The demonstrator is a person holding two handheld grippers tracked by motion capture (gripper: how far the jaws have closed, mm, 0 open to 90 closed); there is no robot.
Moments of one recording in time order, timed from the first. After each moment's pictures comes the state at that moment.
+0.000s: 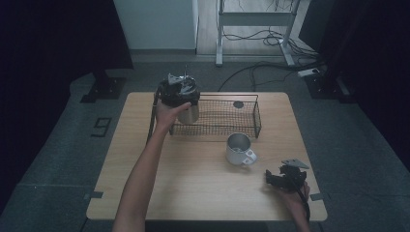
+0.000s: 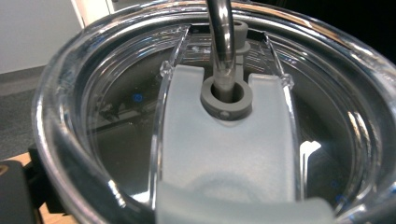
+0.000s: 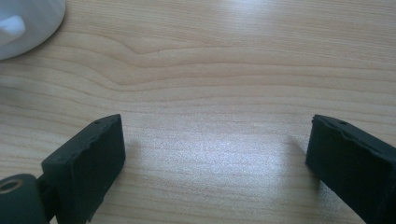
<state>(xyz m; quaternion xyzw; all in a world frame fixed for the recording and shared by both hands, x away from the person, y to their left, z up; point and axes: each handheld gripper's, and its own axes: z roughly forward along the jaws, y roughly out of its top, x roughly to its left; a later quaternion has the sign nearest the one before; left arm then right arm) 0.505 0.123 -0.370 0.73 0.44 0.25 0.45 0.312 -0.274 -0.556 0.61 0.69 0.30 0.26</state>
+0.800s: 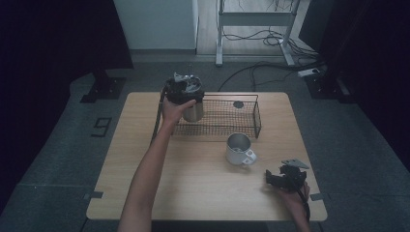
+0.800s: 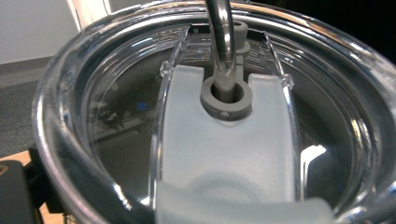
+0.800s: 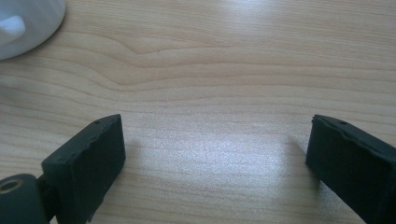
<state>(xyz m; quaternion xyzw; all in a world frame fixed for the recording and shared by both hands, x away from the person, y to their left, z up) 0.532 0.109 -0.390 0.74 0.45 0.24 0.45 0.312 -0.274 -0.556 0.61 0.69 0.30 0.26</state>
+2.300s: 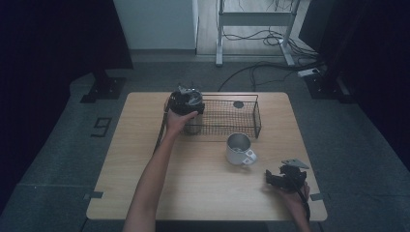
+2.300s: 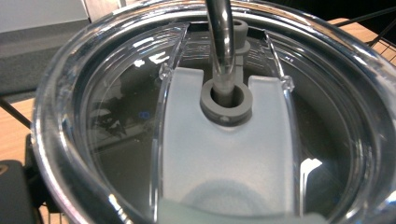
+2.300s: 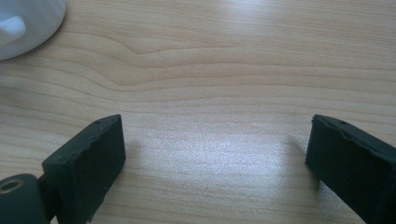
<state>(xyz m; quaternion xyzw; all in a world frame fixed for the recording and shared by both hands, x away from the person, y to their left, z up) 0.541 0.106 -0.452 0.75 0.47 0.22 0.41 0.312 -0.274 -0.556 0.61 0.69 0.30 0.26</state>
